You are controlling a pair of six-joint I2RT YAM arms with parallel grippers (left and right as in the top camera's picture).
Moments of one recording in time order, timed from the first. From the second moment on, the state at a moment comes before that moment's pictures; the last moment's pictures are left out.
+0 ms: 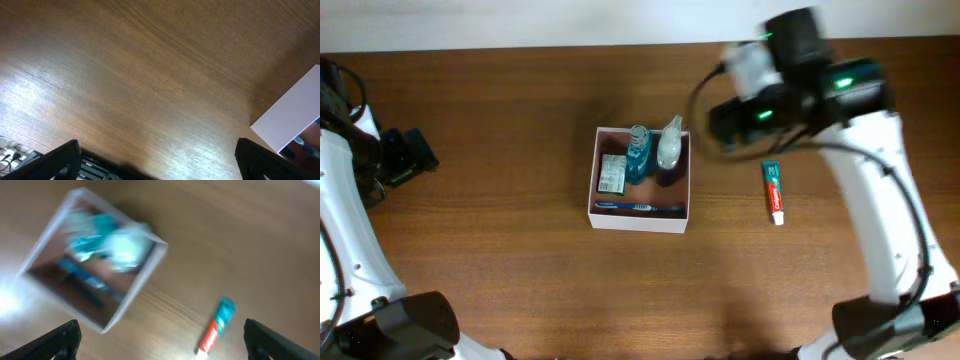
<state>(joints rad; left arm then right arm) 0.40 1.77 2.04 -1.69 -0.01 -0.17 0.19 1.74 1.97 -1.31 -0.15 -0.16</state>
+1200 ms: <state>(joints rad) 0.40 1.77 2.04 -1.69 0.00 -0.17 -0.05 1.91 1.51 -1.23 -0.17 0.11</state>
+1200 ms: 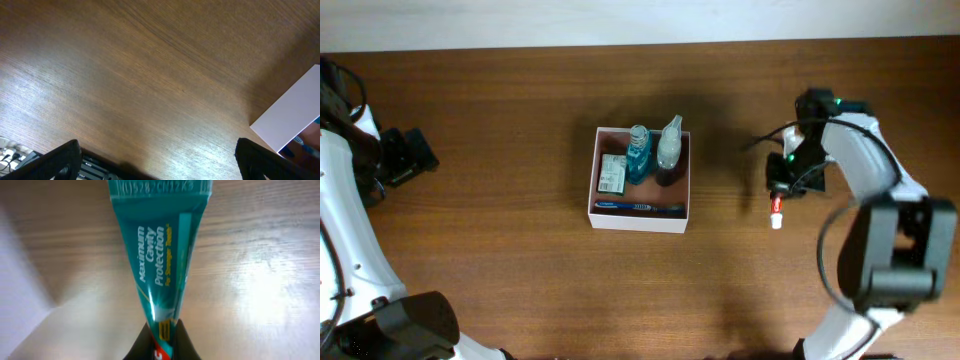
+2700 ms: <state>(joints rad) 0.40 1.77 2.04 -1.69 0.00 -0.17 0.64 1.42 1.77 -1.18 -0.18 -0.38</state>
